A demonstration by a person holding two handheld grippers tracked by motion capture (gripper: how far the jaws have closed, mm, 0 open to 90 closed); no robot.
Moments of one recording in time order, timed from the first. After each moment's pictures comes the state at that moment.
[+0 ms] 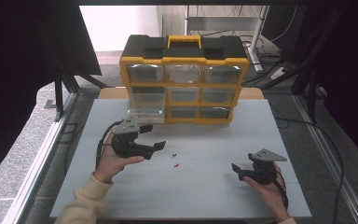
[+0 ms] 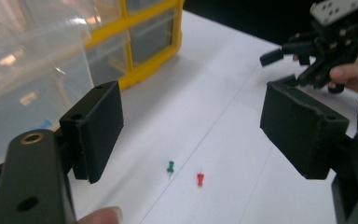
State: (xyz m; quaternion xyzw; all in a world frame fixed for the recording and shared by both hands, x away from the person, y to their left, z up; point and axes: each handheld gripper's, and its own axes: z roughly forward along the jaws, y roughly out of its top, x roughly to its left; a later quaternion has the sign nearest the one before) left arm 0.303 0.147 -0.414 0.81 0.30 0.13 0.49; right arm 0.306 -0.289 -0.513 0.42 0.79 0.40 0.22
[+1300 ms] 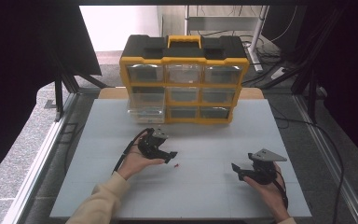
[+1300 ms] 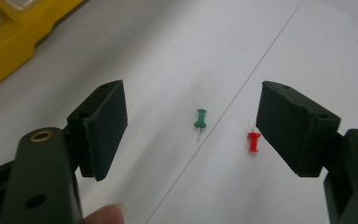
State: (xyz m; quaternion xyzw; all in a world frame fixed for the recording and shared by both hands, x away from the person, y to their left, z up) left arm 0.356 0.092 -0.495 0.88 0.33 0.10 0.34; right arm 0.306 -0.288 -0.513 0.41 0.79 0.40 0.22
